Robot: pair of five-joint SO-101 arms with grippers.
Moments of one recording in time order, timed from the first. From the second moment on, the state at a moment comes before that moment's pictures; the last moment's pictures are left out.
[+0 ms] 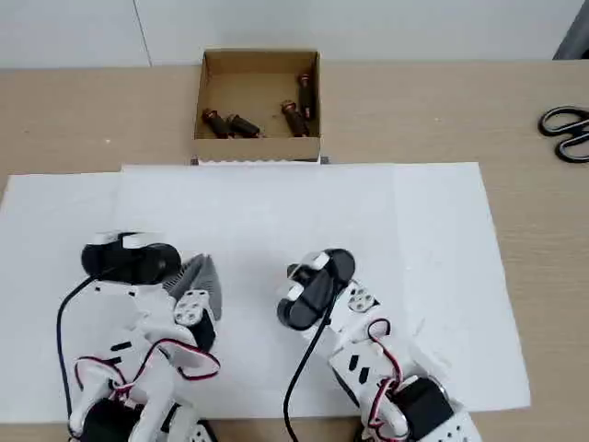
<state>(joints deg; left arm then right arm) 11.3 -103.4 73.9 68.8 20.0 -36.3 -102.3 84.9 52.1 11.4</state>
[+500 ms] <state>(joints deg) -3.6 -103.4 87.6 66.2 8.7 -20.1 -102.3 84.9 52.1 2.2</state>
